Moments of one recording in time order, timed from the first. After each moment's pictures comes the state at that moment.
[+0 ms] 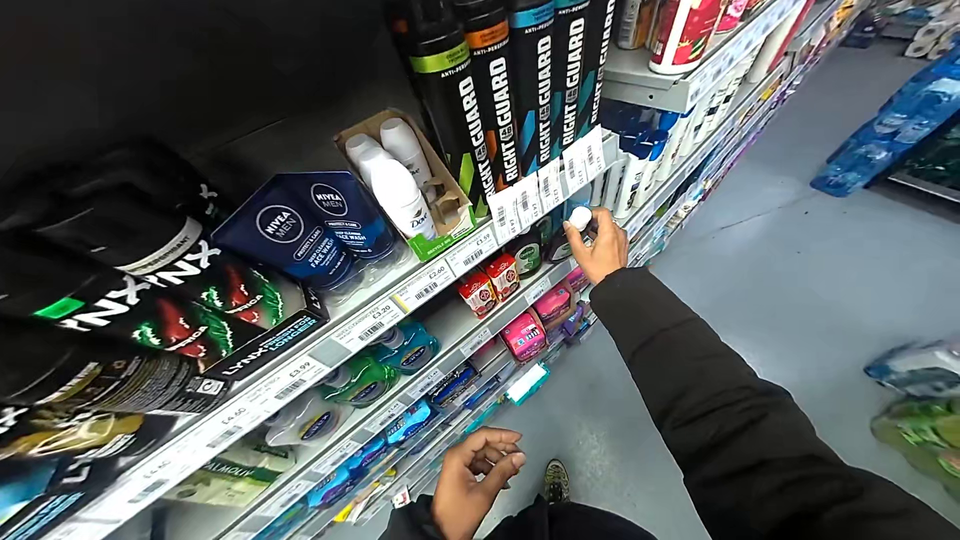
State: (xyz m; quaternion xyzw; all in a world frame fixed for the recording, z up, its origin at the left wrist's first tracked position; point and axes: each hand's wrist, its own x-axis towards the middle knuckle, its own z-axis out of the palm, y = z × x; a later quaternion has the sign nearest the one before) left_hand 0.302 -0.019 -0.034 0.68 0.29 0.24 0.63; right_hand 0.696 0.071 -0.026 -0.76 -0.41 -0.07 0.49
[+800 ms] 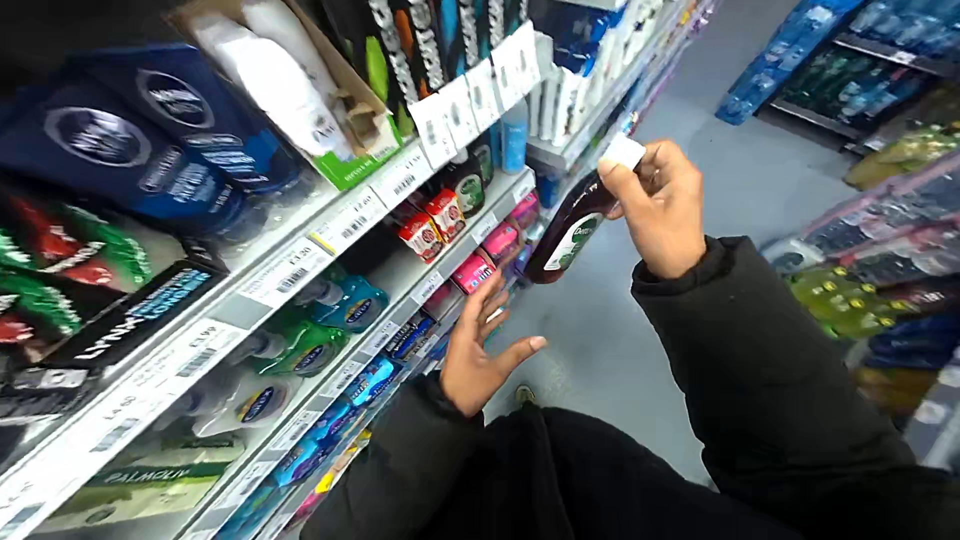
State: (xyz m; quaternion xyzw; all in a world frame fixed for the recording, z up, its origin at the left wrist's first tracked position) left_hand 0.375 -0.013 0.014 0.74 0.14 0.24 0.62; right_hand 0.626 -0.102 0.075 -0.70 -0.38 0.01 0.61
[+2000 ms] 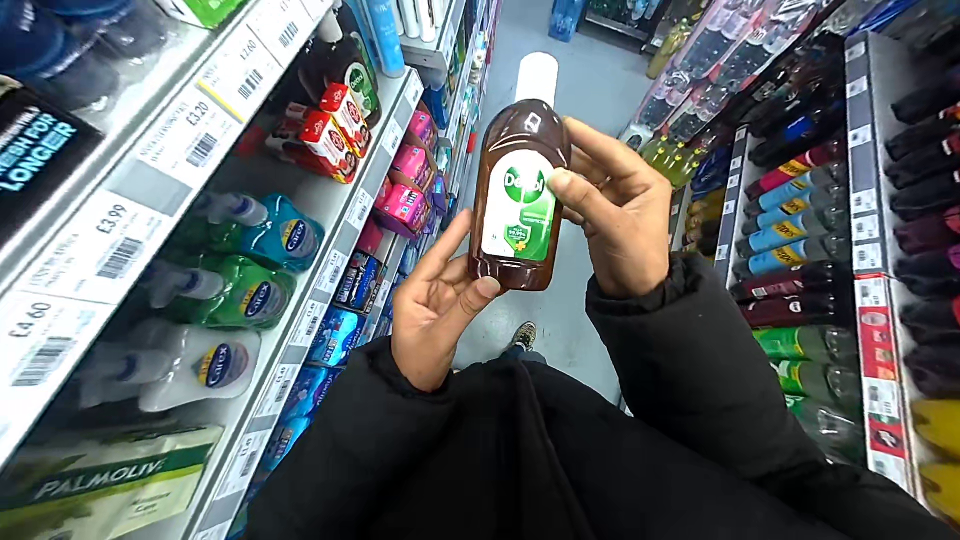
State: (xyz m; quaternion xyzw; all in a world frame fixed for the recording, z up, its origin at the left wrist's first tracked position) left_hand 0.237 -0.034 0.029 0.52 -0.11 0.15 0.83; right_hand 0.364 -0.202 0.079 -0.59 -0.27 0.04 0.76
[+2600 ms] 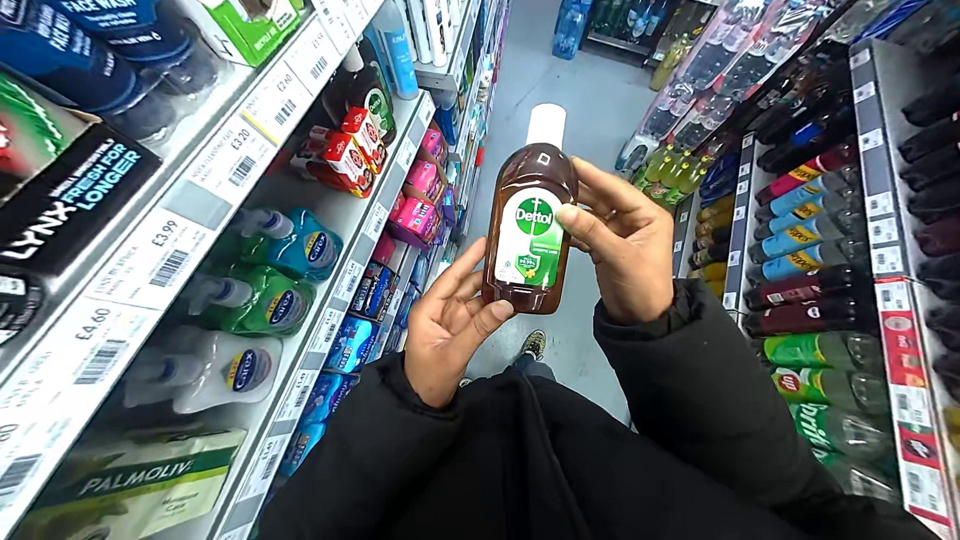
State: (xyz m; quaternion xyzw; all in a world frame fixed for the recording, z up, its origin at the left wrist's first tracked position) left_hand 0.222 -0.029 0.028 0.53 -0.10 0.11 0.84; right_hand 0.345 -0.204 0.068 -0.59 -0.26 0.03 0.77
